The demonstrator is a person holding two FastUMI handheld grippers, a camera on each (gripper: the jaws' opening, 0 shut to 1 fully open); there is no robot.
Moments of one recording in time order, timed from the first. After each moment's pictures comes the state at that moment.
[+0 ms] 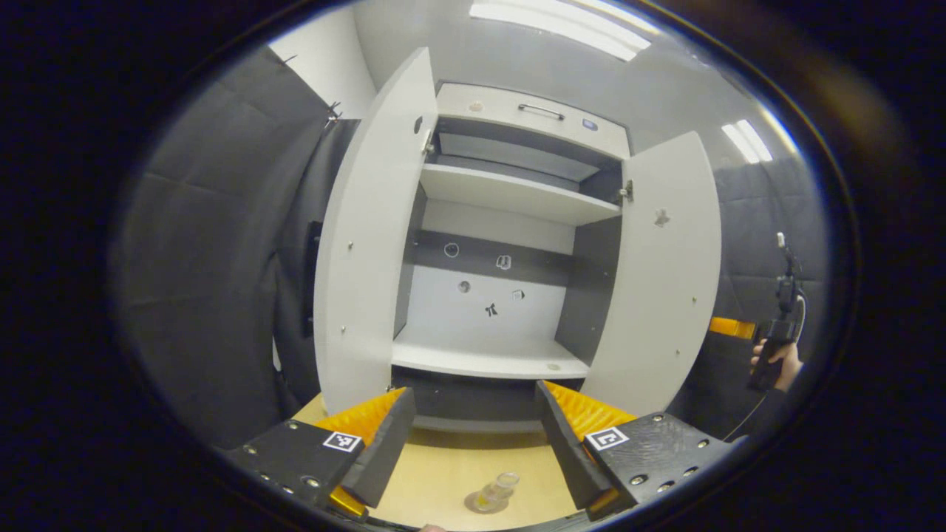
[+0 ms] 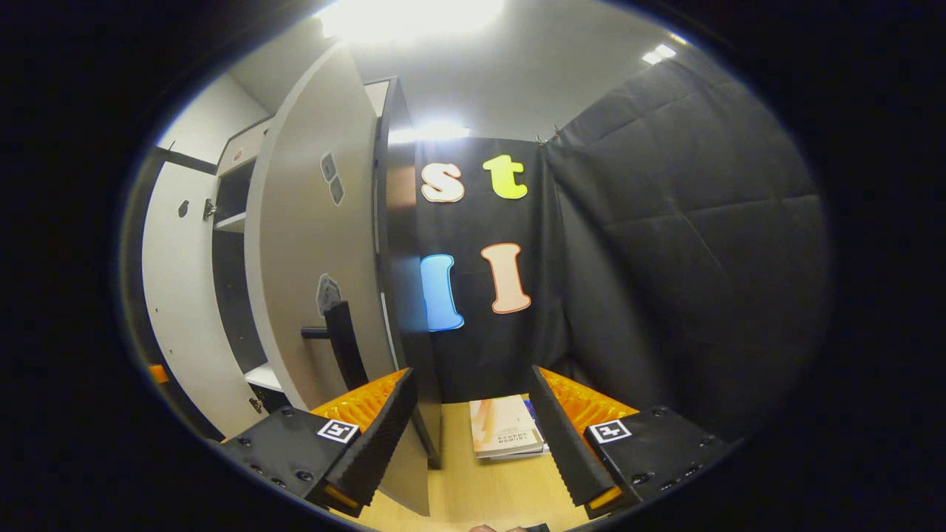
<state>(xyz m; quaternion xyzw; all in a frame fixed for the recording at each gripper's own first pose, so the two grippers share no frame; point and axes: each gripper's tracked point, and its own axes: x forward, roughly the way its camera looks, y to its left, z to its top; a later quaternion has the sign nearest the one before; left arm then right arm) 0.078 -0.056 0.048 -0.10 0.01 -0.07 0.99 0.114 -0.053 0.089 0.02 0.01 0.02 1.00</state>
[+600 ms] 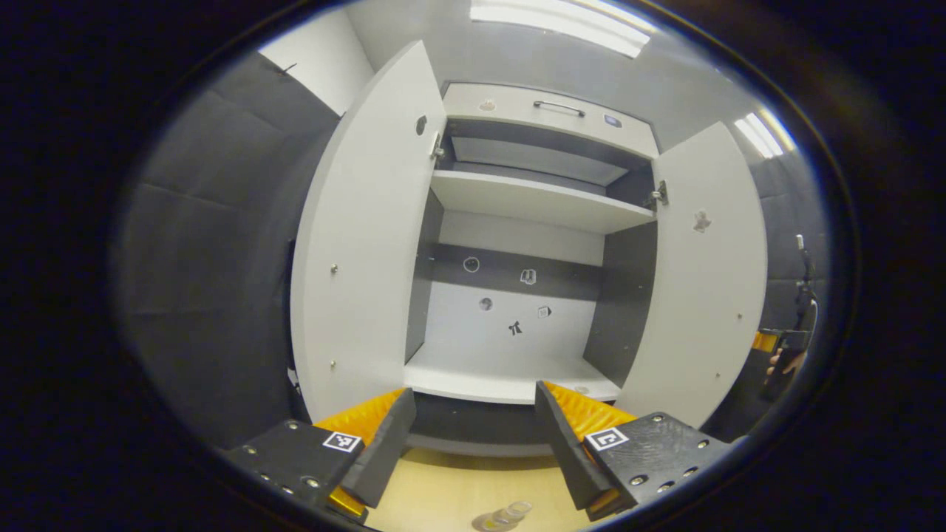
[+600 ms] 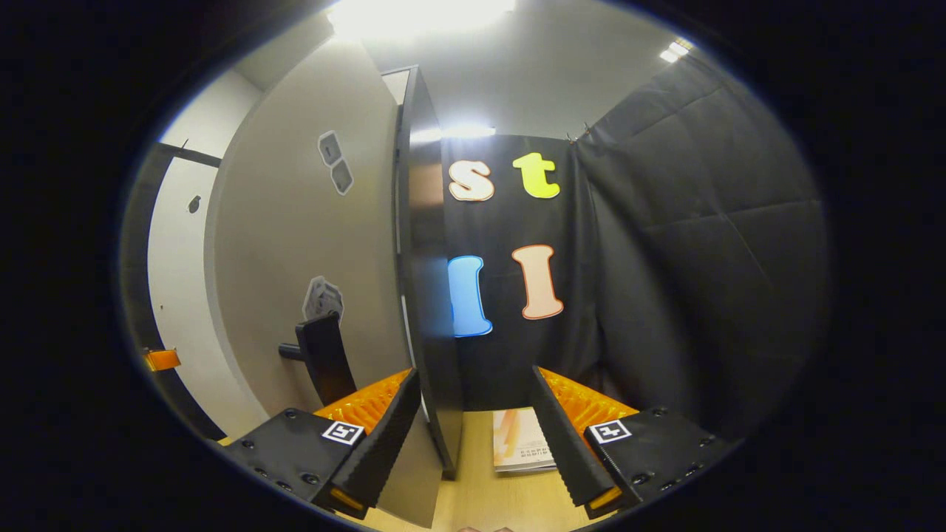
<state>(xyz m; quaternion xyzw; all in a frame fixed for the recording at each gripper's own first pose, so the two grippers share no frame) 0.130 -0.059 0.051 -0.08 0.00 -0.02 1.00 0.155 -0.019 0.088 0.01 0.01 0.08 1.00</state>
